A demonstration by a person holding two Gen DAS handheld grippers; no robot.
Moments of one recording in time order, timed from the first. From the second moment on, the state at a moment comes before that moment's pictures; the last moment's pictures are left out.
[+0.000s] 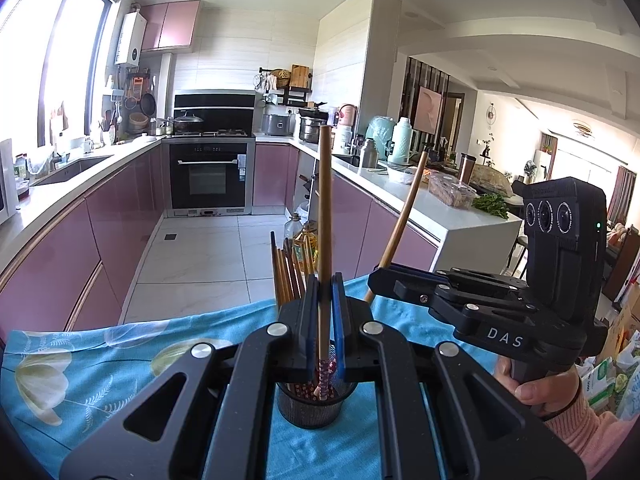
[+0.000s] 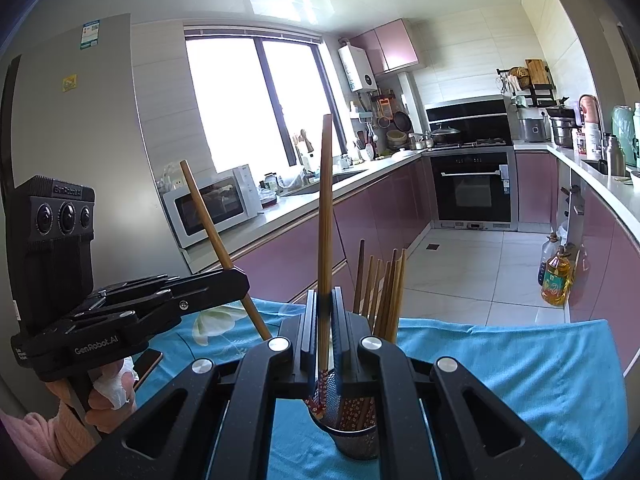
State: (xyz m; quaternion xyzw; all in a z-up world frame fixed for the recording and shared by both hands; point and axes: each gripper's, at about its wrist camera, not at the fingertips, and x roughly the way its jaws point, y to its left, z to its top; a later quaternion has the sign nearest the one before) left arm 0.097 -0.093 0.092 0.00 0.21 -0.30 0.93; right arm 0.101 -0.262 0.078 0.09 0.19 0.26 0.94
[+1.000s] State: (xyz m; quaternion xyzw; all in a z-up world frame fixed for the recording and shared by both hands) left arm 0.134 -0.105 0.076 0.00 0.24 -0.29 0.93; right arm 0.122 -0.262 0.058 0.08 0.23 0.23 0.94
